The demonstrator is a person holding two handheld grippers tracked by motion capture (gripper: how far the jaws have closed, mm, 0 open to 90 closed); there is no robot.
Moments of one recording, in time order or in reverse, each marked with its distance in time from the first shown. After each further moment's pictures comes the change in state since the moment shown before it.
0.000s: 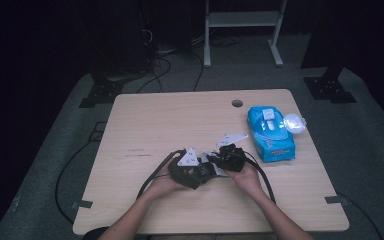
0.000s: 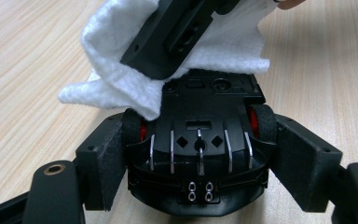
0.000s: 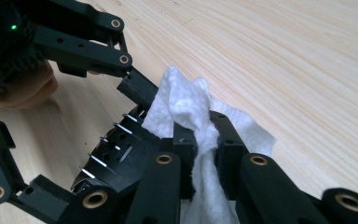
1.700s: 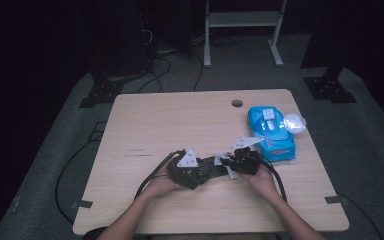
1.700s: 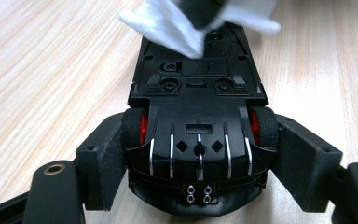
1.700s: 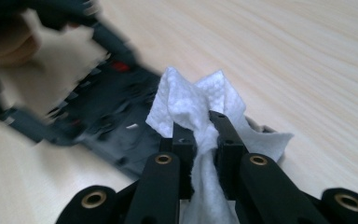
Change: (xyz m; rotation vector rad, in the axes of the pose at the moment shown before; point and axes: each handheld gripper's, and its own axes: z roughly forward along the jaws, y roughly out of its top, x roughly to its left) left arm 0.002 -0.003 -0.002 0.028 0.010 0.039; right arm -0.020 -0.027 -0.025 0.025 -0.006 0.012
